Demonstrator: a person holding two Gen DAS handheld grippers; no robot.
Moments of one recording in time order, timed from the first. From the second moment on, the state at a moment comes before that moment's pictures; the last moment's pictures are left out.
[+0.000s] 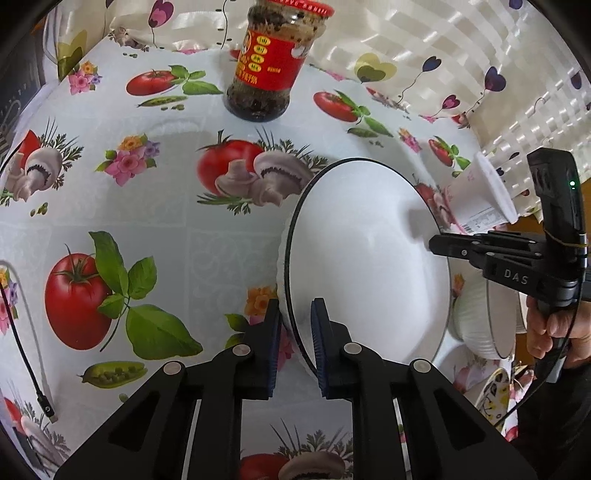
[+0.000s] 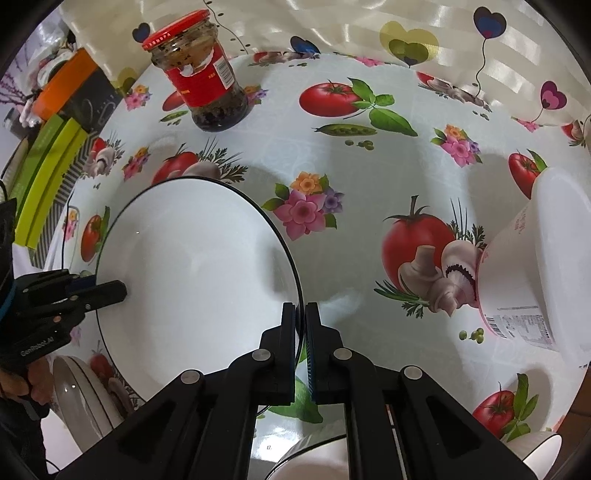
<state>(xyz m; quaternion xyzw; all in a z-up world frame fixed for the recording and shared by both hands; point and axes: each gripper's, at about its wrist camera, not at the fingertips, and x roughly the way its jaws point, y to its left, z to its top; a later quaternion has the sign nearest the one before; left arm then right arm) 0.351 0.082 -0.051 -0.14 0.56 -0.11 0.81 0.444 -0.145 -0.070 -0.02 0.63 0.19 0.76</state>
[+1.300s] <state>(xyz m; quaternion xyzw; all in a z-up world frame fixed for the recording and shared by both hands) 0.232 0.127 0.029 -0.15 0.52 -0.06 0.84 0.349 -0.077 0.035 -0.08 0.58 0.23 0.78</state>
